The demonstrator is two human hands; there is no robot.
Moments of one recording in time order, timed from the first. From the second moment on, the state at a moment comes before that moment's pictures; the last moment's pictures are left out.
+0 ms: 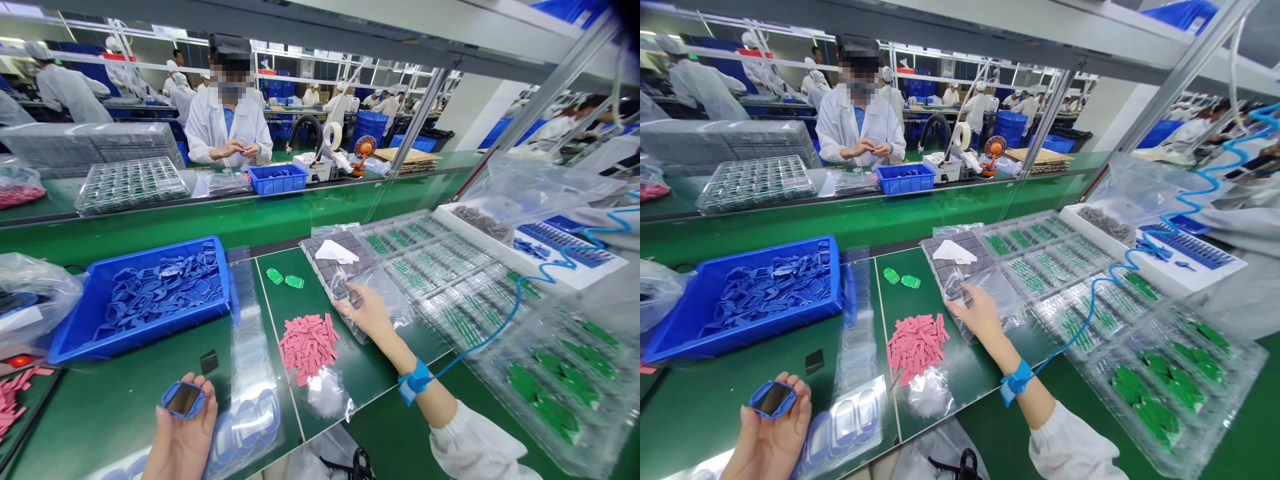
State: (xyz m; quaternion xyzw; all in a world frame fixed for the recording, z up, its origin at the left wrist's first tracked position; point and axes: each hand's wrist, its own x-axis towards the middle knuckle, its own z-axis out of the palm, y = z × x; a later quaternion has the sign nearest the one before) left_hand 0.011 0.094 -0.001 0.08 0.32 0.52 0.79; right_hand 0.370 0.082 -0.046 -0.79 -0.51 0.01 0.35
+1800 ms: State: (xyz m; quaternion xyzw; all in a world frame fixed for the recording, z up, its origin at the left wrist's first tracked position) left_hand 0.011 0.092 0.003 0.09 0.30 0.52 0.80; right_hand 0.393 -0.034 0.005 -0.75 -0.33 0.24 0.52
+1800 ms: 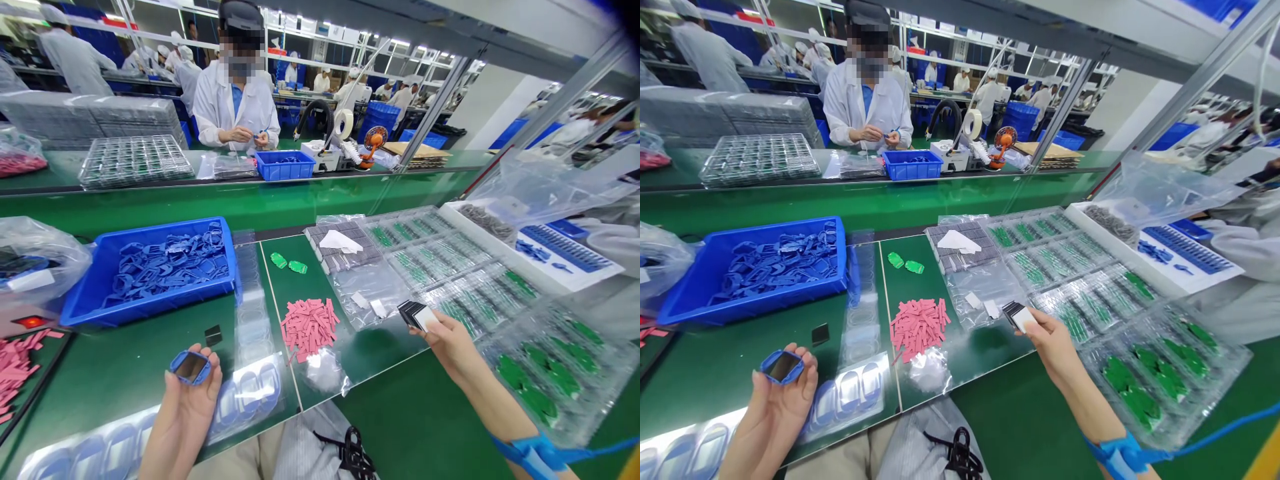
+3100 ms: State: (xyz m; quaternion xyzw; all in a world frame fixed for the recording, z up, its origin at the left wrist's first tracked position) left_hand 0.008 0.089 -0.007 0.09 0.31 0.53 0.79; right_hand 0.312 0.144 0.092 -0.40 -0.91 -0.13 0.02
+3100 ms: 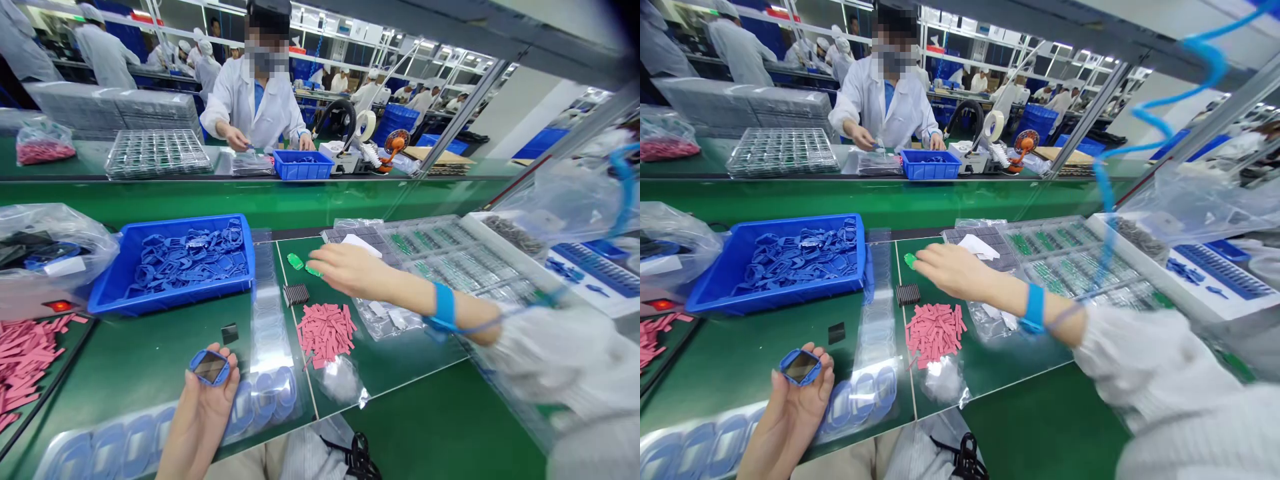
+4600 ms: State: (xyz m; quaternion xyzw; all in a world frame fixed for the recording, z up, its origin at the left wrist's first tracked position) left_hand 0.011 0.091 0.002 0.08 0.30 0.52 0.79; right_hand 0.369 0.034 -0.039 -0.78 -0.56 -0.04 0.26
